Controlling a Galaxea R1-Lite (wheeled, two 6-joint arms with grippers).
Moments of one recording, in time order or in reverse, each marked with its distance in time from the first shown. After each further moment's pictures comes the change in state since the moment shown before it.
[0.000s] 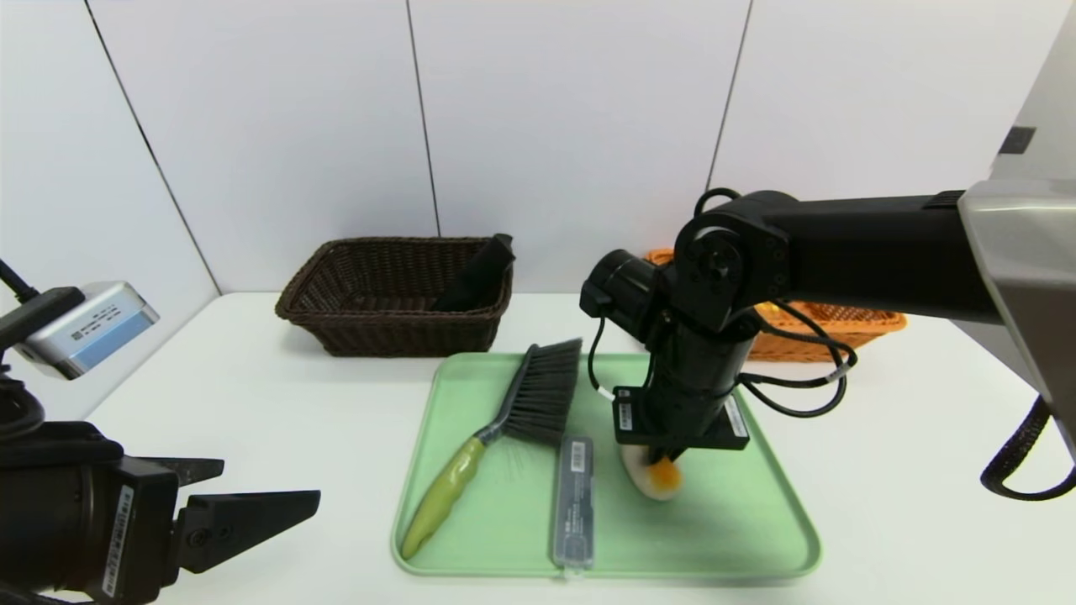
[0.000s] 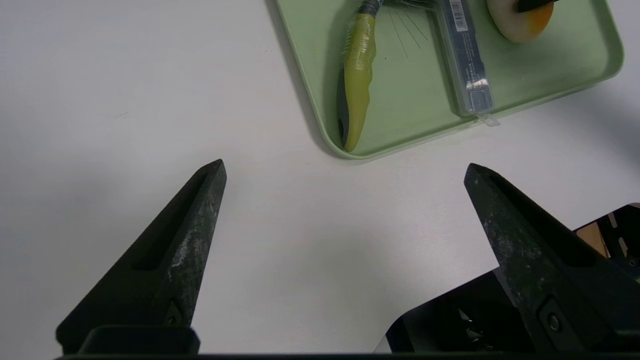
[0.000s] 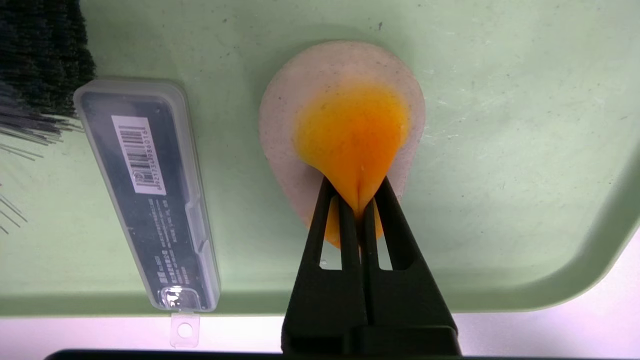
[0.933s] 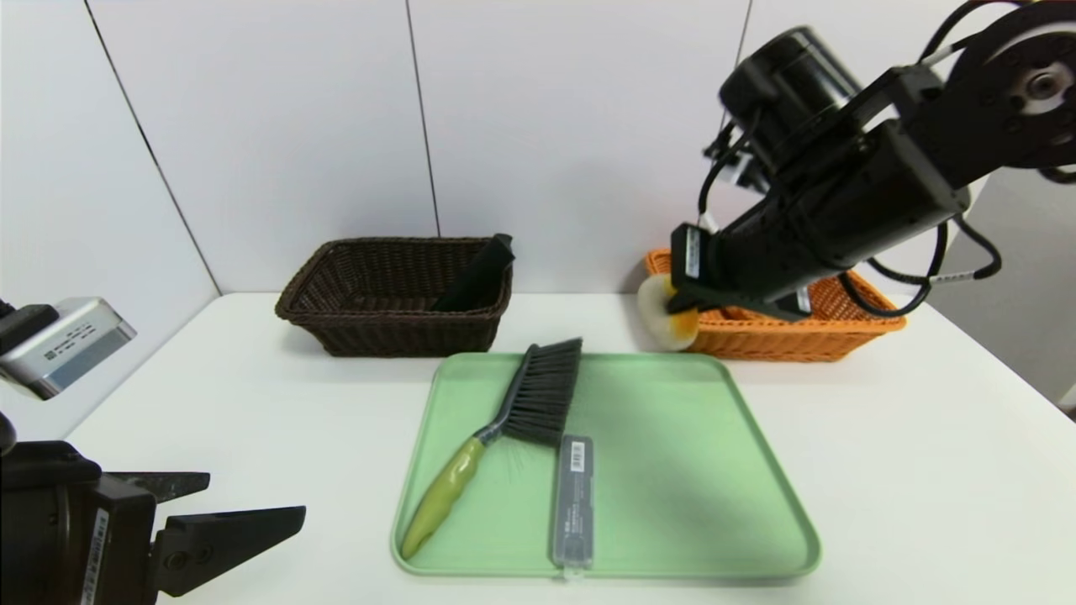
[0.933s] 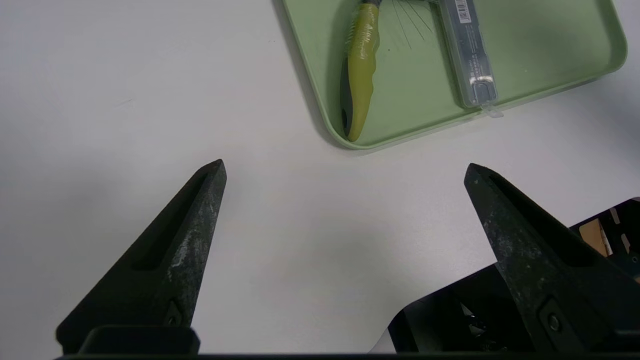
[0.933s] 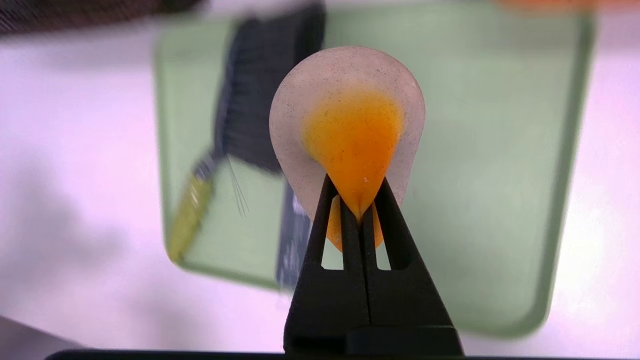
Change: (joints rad) left arm 0.001 -0.039 0.033 0.001 0.003 -0.003; right arm -0.125 -0.296 -0.030 -0.260 0.043 -0.112
